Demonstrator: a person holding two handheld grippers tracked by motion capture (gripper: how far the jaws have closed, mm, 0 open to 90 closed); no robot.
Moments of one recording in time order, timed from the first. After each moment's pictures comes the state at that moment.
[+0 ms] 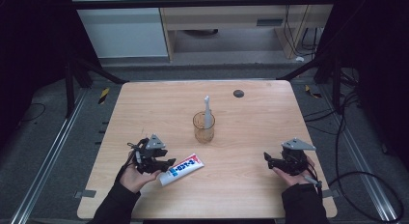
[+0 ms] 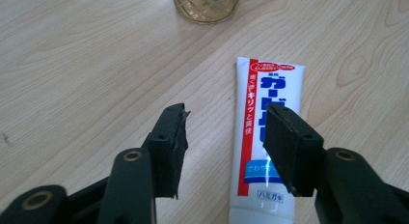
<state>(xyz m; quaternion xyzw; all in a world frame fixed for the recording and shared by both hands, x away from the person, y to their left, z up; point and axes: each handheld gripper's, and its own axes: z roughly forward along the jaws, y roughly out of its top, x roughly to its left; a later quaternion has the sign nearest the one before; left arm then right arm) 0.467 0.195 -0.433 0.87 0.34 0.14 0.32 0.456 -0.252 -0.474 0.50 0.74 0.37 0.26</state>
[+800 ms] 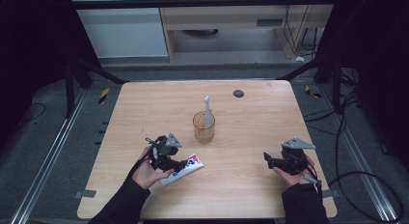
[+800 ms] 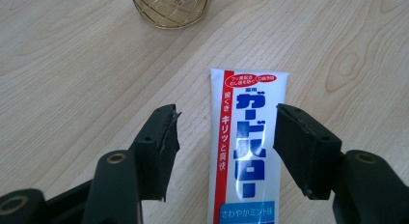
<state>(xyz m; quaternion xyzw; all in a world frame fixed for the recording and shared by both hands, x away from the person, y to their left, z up) 0.481 0.156 -0.436 0.90 0.31 0.12 0.28 0.459 -0.253 -0.475 0.50 0.74 0.37 0.25</state>
